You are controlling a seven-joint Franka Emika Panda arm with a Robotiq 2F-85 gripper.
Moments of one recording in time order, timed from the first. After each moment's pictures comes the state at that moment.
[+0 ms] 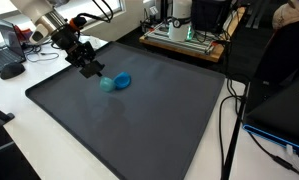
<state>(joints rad) -0.38 0.72 0.09 -1.41 0.36 1.84 -0.88</state>
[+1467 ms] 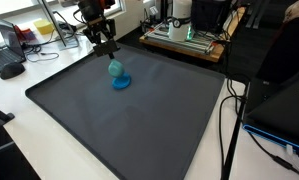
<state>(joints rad) -0.30 0.17 0.05 -2.14 0.54 2.30 -1.01</state>
